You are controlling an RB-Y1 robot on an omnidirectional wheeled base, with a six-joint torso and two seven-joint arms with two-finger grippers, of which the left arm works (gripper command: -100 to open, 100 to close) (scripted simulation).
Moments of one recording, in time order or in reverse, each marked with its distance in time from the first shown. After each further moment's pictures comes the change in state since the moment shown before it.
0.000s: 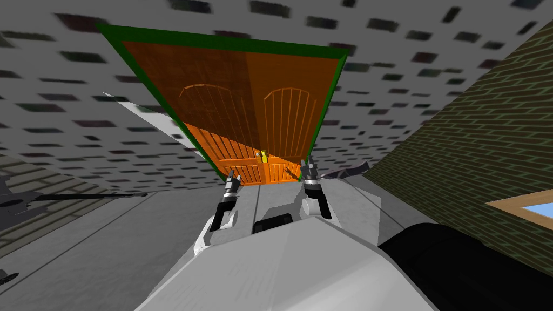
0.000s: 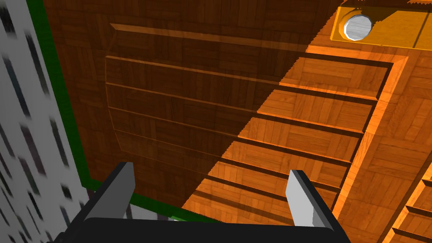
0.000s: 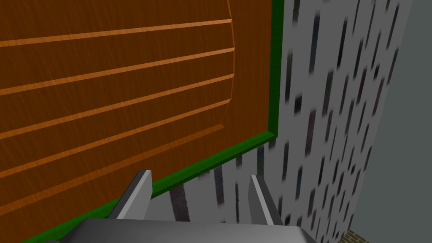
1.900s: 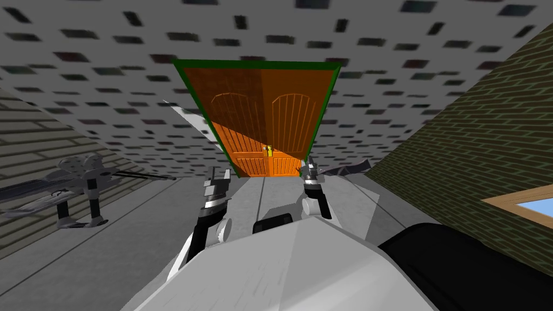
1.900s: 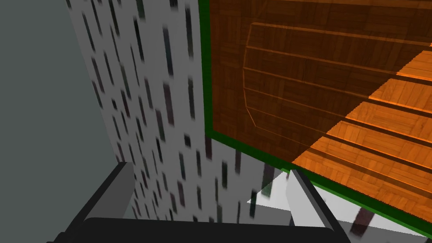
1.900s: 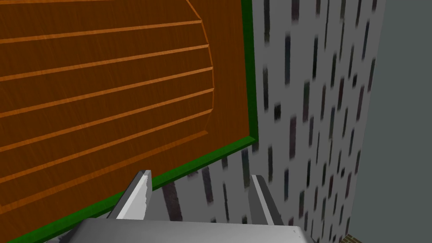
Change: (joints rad) arm 0.217 -0.053 -0.018 -0.414 -0.017 -0.105 0.000
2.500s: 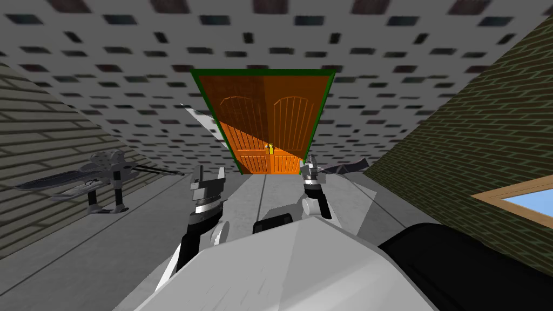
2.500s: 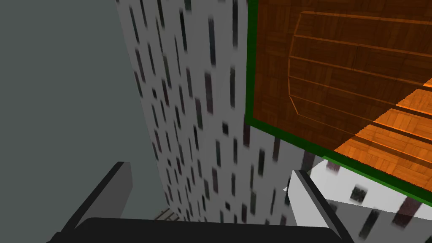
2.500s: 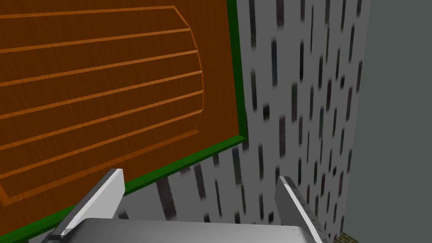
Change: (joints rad) arm 0.058 -0.026 -0.008 -0.122 -0.007 -0.025 -0.003
